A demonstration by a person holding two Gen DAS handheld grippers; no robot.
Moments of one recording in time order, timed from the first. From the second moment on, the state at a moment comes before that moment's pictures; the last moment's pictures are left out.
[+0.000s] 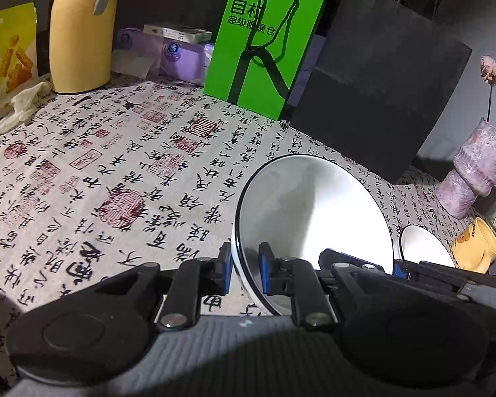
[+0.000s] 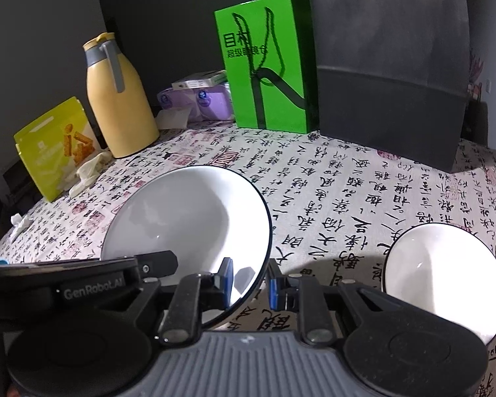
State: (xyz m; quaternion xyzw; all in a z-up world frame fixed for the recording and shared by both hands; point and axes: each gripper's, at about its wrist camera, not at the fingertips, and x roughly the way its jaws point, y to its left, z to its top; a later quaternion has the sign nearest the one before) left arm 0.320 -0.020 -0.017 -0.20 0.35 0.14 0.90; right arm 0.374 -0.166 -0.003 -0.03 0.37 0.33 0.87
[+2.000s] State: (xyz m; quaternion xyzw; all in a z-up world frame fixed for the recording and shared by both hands) left arm 0.201 0.013 0.037 -0.24 0.31 0.14 0.91; right arm 0.262 -0.139 0.055 -0.03 0.33 0.33 0.88
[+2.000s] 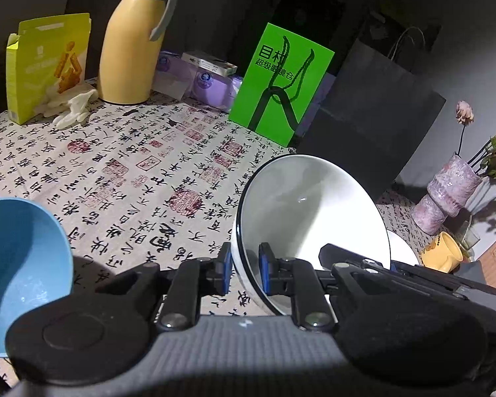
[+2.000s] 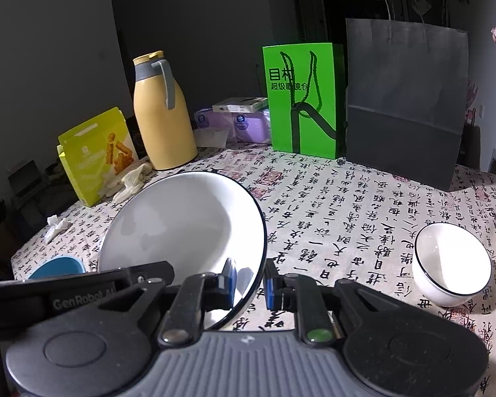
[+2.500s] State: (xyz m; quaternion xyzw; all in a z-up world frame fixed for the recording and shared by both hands) left arm 0.168 0.036 0.045 -0.25 0.29 0.15 0.91; right arm 0.237 -0.117 0.063 -0.03 0.33 0.34 0.88
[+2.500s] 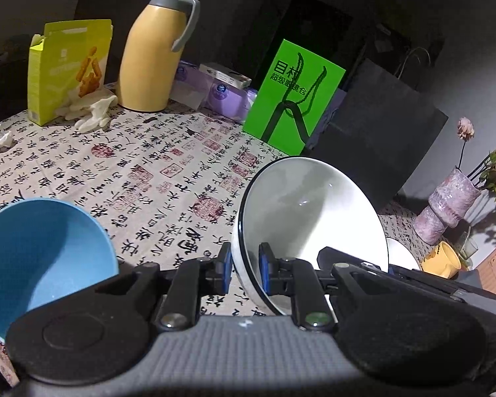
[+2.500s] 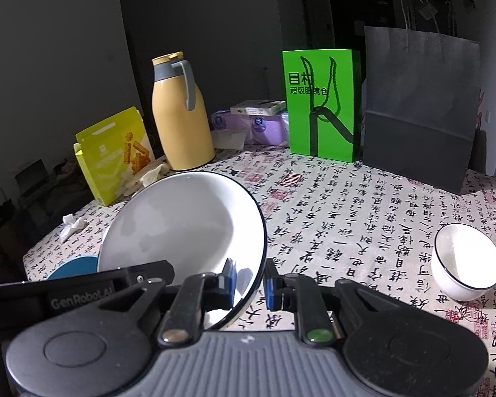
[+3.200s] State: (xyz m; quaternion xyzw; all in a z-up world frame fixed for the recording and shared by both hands) left arm 0.117 0.077 0.052 -0.27 0.27 0.17 0.91; right arm 0.199 -0.072 0.068 -0.05 0.32 0.36 0.87
